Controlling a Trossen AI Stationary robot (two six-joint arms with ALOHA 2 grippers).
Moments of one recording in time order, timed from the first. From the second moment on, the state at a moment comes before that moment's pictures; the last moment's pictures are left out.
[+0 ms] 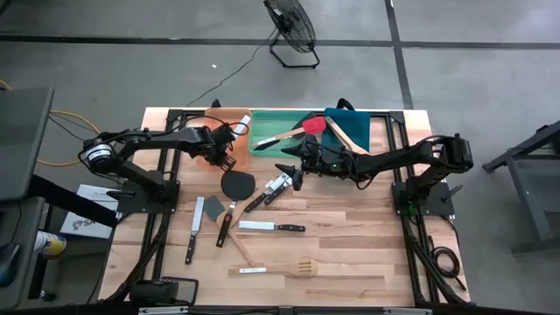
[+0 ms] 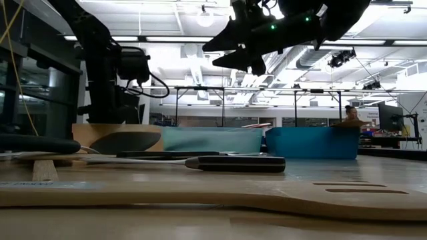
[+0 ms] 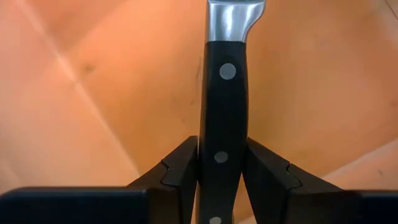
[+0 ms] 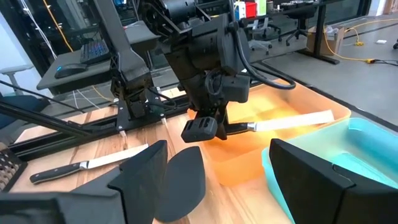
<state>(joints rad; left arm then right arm) 0.56 1.40 0.70 -0.57 -0.22 -0.37 -0.08 1.58 0.82 0.62 0.18 0.22</state>
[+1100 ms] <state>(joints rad) 0.55 1.23 0.75 -0.63 -0.07 -0.36 -0.08 1.58 0.82 0.45 0.13 0.27</state>
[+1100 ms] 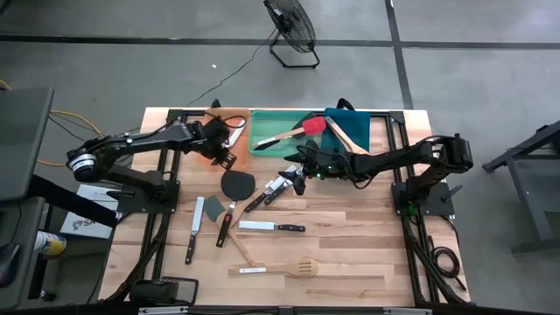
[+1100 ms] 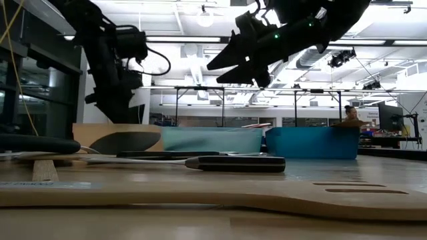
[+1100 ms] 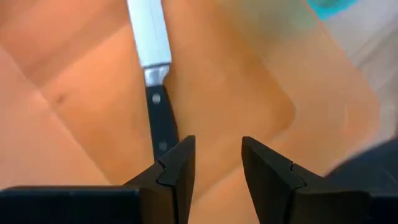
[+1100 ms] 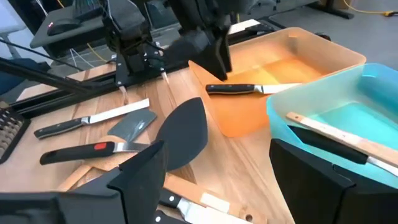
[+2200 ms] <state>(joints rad) -0.29 1.10 0.76 -1.13 -0.06 -1.34 -0.09 1.58 0.82 0.31 0.21 0.25</state>
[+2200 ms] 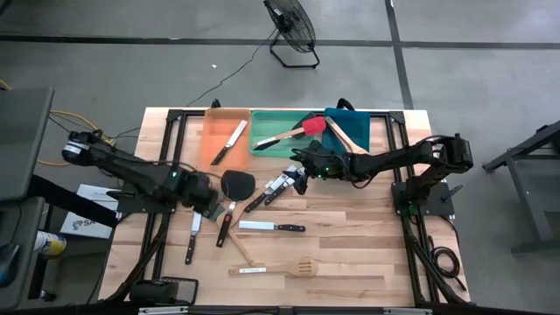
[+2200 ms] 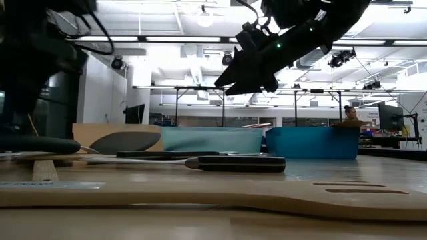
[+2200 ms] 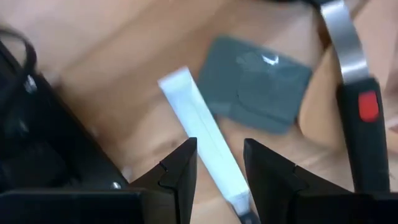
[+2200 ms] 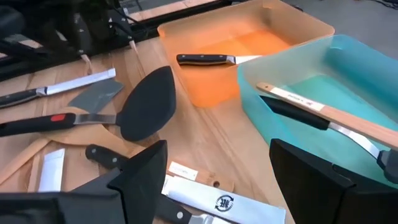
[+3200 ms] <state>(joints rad) -0.82 1.28 0.76 -0.95 0.01 -1.99 -0.09 1.58 0.82 0.30 0.21 0.23</state>
